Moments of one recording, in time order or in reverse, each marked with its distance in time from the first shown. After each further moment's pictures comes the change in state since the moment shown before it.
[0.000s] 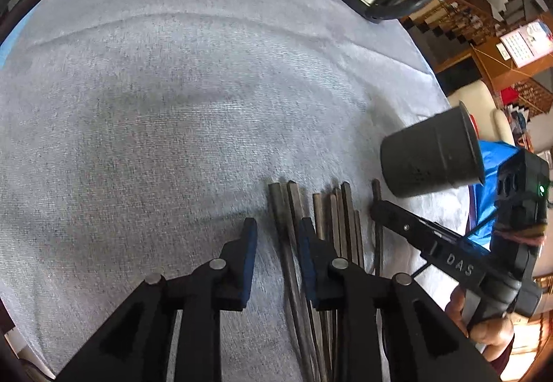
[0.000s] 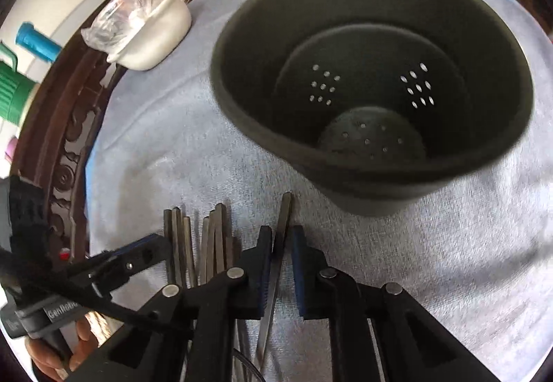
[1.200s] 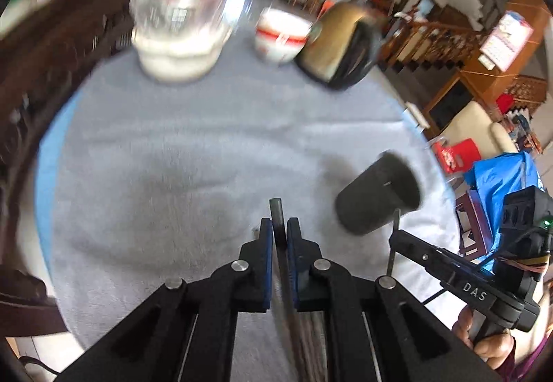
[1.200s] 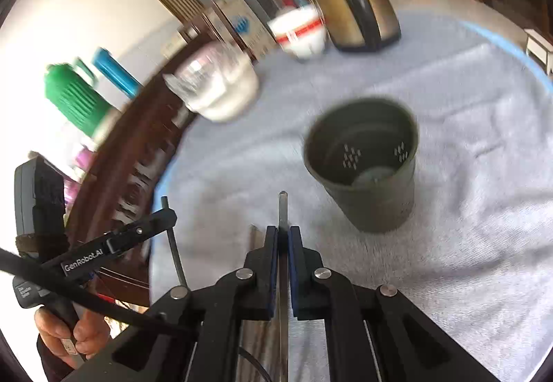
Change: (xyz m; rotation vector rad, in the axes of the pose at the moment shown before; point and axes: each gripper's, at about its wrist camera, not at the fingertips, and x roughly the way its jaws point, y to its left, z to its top) left arm -0.108 -0.065 -0.030 0.143 -0.348 0.091; right arm -0.097 0.009 -0.028 -0.075 -0.284 0.231
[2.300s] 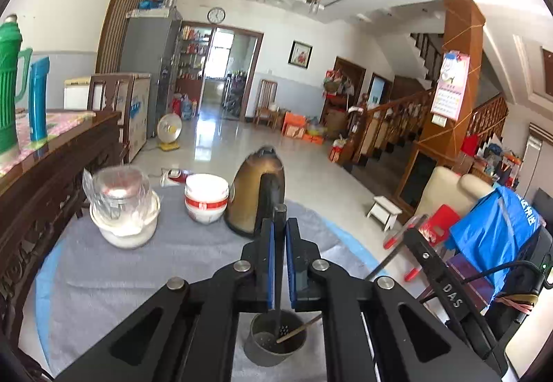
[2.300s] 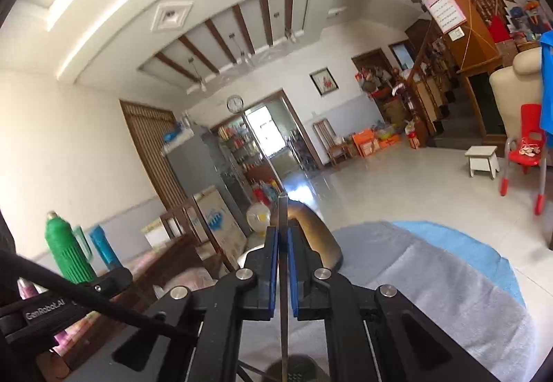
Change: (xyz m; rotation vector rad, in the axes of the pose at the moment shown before) left arm -0.071 -0.143 0.071 0.141 -0.486 -0.044; right arm -0.154 0.003 0.067 0.021 -0.818 -0.174
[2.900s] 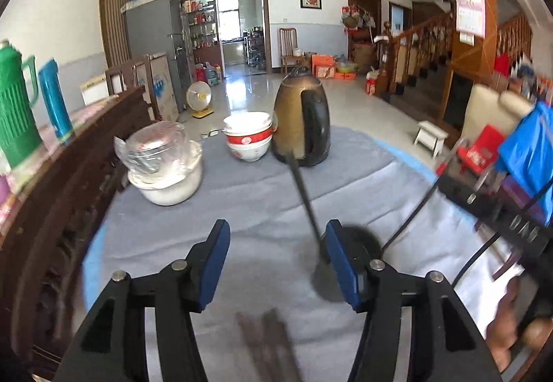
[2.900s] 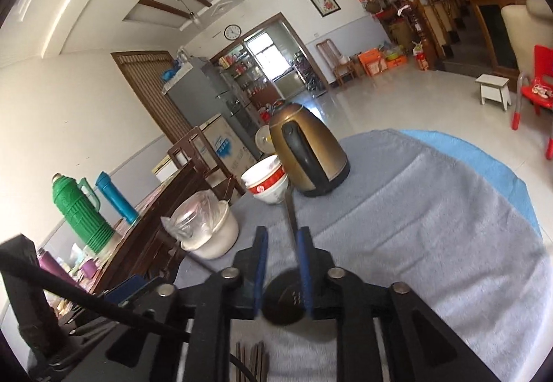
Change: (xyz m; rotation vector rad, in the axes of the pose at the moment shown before) left arm 0.016 0.011 -0.071 0.219 0.219 0.223; right arm 0.009 -0.034 -0.050 0.091 0.336 0.068
